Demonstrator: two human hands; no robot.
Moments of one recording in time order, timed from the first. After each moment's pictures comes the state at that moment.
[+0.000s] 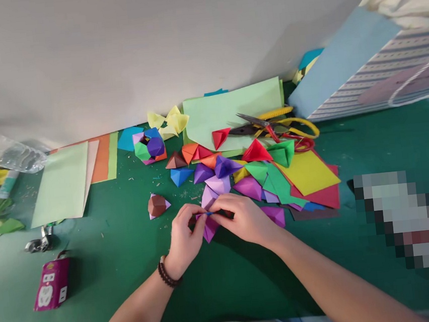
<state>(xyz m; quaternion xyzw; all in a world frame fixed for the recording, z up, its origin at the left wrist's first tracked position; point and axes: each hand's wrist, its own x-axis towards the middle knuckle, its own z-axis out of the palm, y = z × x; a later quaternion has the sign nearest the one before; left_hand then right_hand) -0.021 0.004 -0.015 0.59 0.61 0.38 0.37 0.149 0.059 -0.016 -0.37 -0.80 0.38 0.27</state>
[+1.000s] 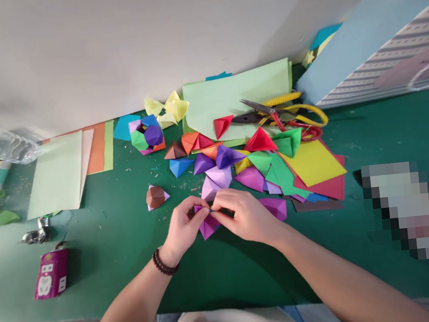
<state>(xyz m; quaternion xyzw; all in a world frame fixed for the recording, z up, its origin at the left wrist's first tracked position) -0.025 0.008 -0.014 0.50 0.59 0.36 0.53 0.149 0.051 -0.012 -0.35 -0.82 0.37 0.28</state>
